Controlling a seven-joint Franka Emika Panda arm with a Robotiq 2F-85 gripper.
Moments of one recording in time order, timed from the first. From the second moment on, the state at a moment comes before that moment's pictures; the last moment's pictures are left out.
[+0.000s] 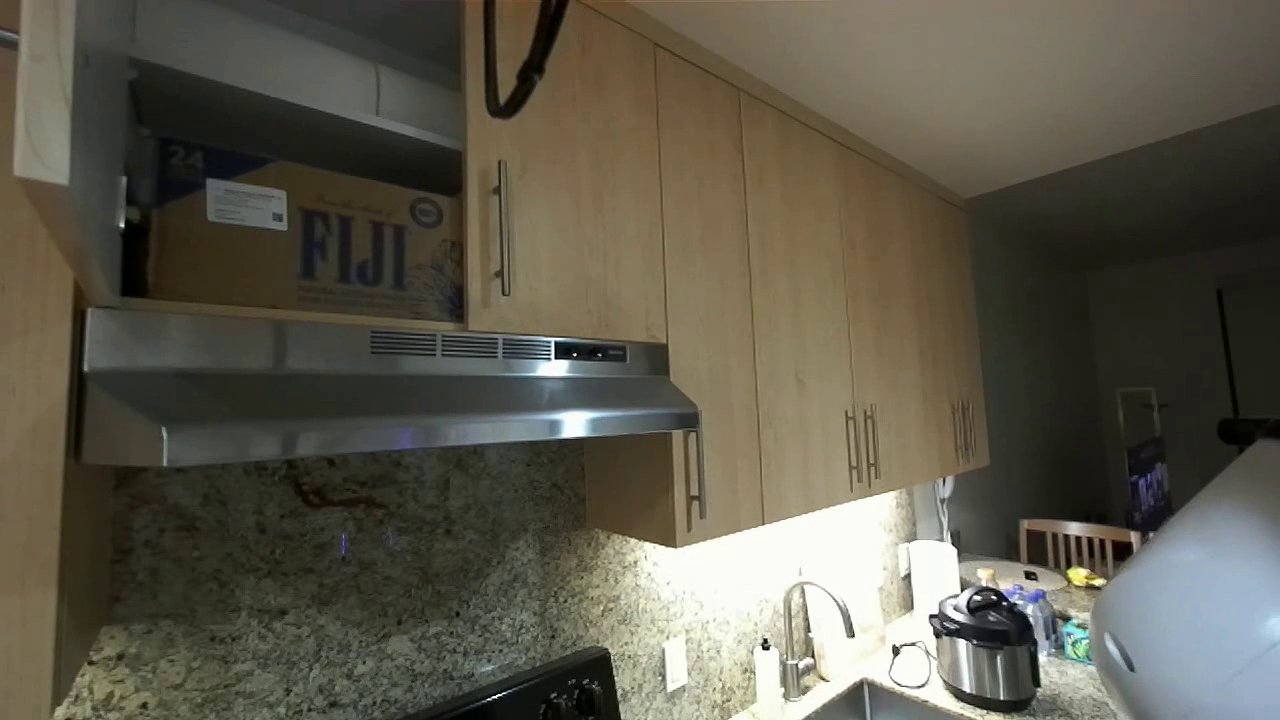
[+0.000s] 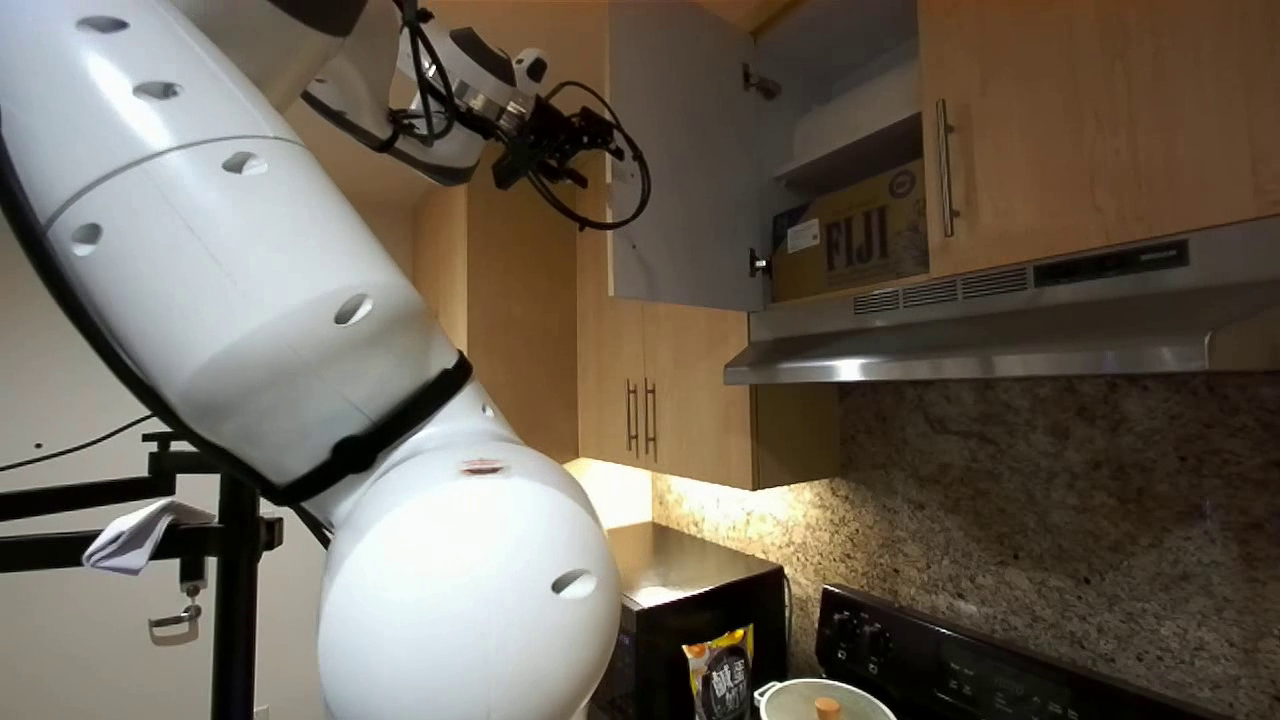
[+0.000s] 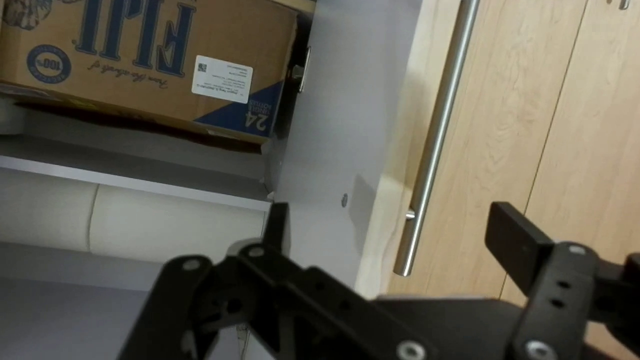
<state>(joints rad) -0.26 -0.63 0.92 -1.66 -0.35 2.39 0.63</state>
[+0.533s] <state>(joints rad) -0.43 -0.67 0.96 -1.63 -0.35 2.41 0.68</state>
